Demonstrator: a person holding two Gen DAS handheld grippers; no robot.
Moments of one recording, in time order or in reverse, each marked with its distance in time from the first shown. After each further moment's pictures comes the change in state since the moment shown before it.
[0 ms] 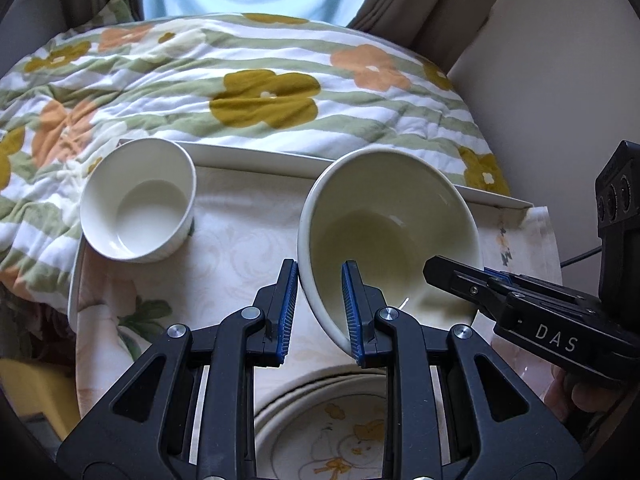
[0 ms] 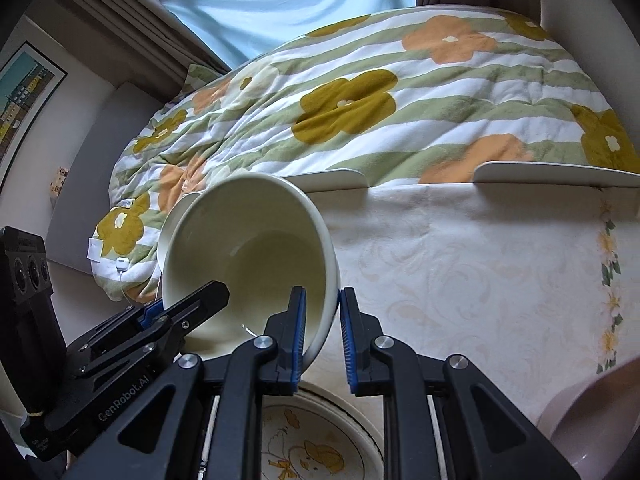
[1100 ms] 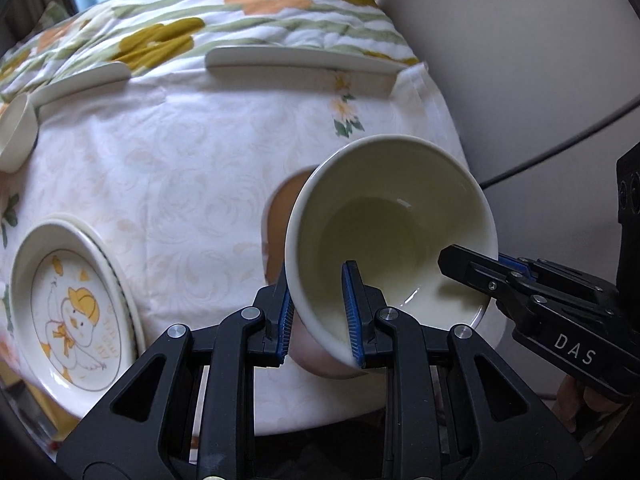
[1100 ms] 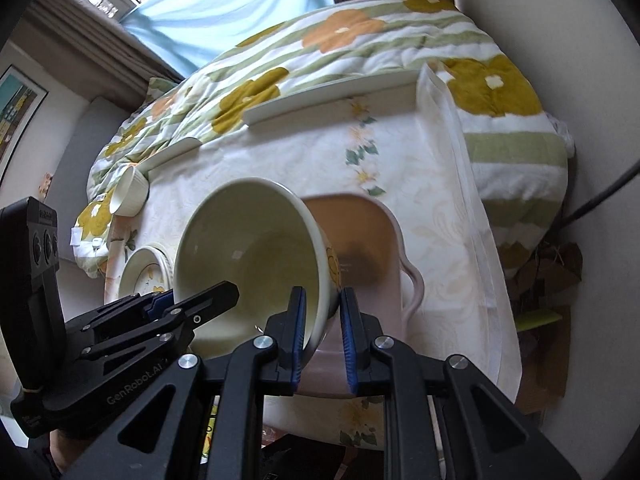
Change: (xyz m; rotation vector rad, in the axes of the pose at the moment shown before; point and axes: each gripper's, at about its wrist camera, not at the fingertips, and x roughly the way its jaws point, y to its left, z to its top) left arm 0.036 -0.260 -0.125 0.137 0.198 -0.025; right arm -0.145 -0.205 -0.115 0.076 0.018 -0.081
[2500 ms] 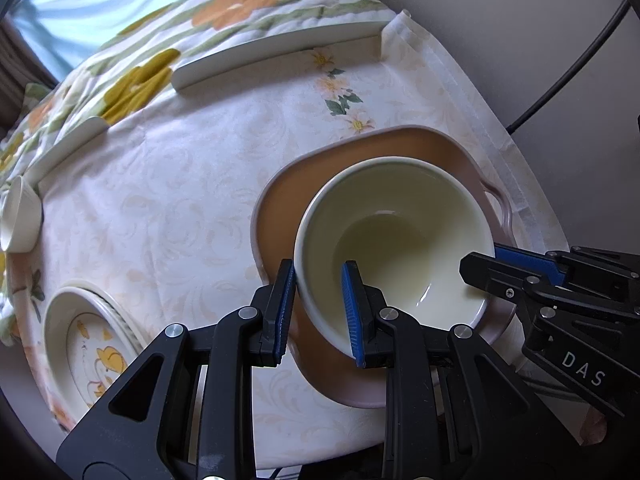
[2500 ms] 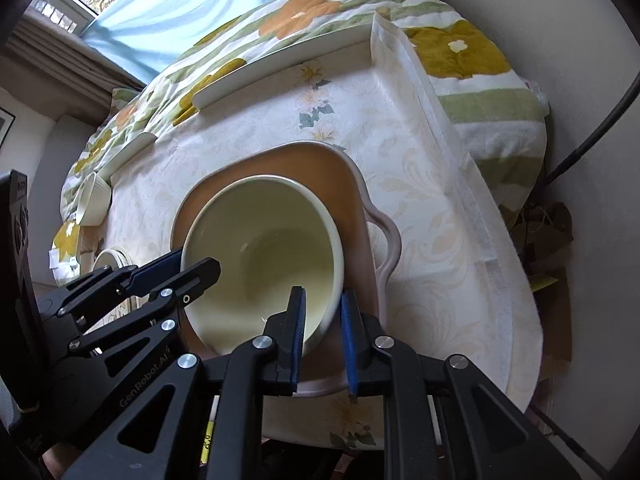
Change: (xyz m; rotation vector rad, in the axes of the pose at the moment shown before) left arm 0.035 -0.021 0.004 0.240 0.014 0.151; right arm 0.024 -0.016 -0.024 0.089 0.024 -0.077
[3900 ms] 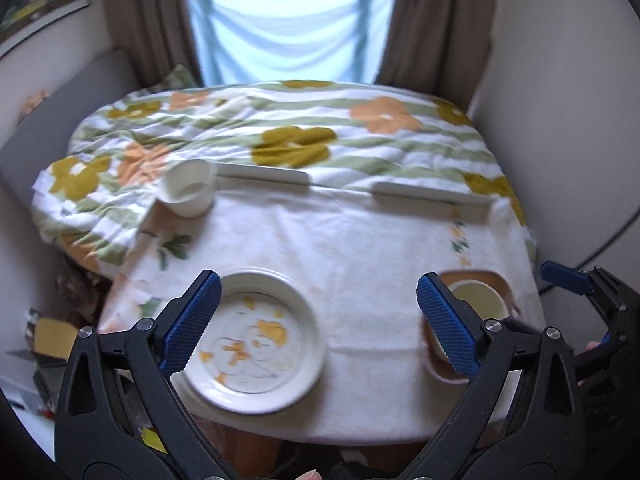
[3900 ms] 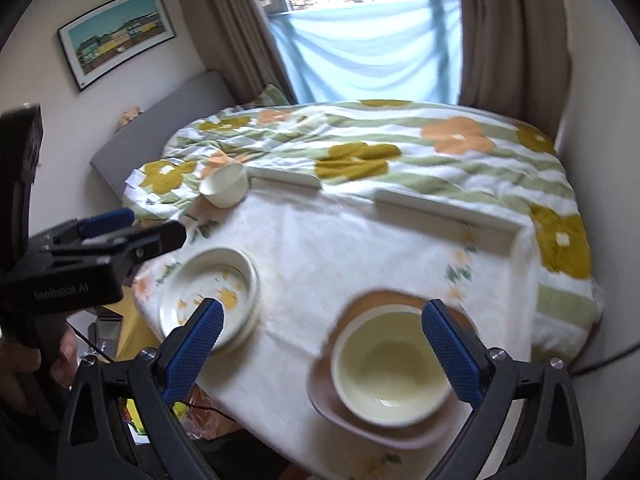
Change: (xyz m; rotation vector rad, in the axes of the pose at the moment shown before) left arm -0.180 0.113 -0.063 -0.450 -0.379 0.265; right arm -0.086 0.117 0.006 -0.580 -0.287 0.225
